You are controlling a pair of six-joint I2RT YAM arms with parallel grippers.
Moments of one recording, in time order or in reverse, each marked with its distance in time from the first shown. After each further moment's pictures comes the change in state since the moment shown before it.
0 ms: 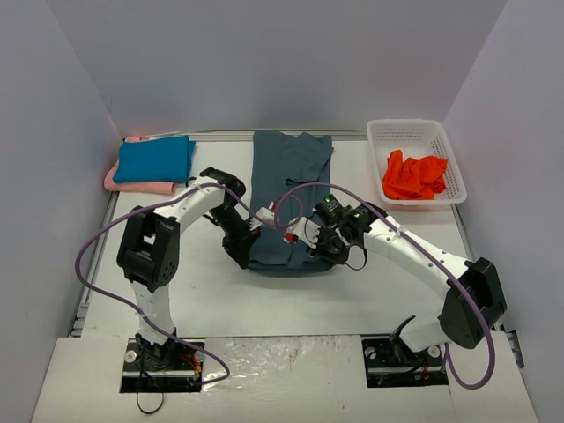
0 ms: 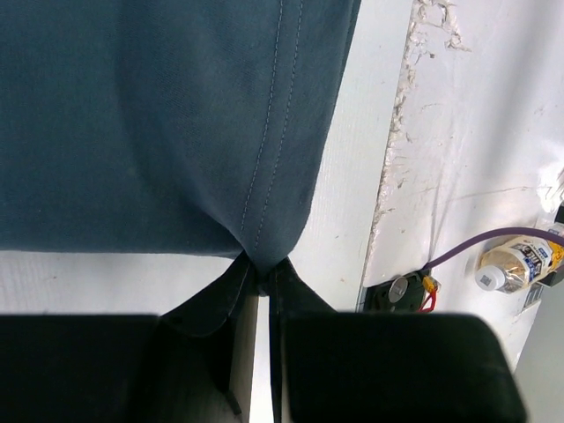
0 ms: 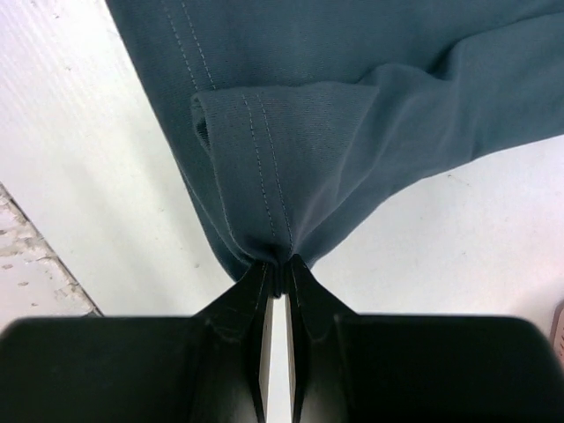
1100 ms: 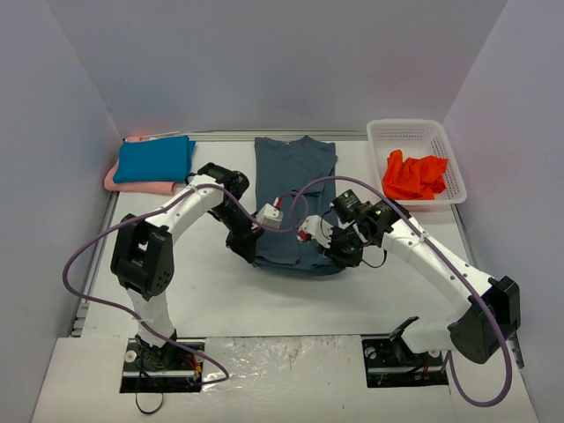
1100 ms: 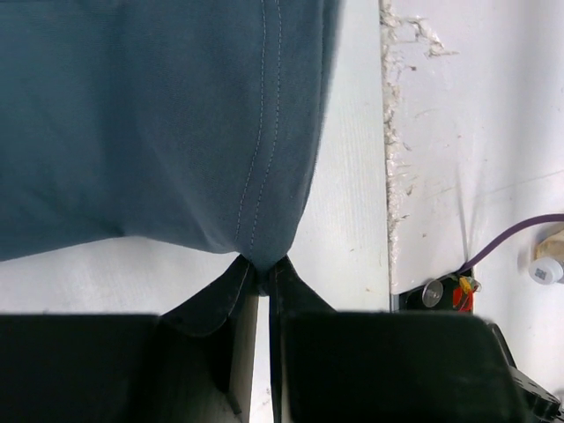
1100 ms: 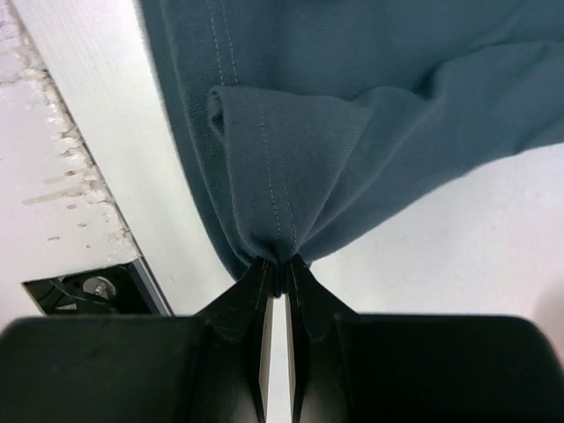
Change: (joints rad) left arm -0.045 -0.078 0.028 -0.021 0.058 0.162; right arm -0.058 -0.105 0.050 -0.193 -0.131 -0.062
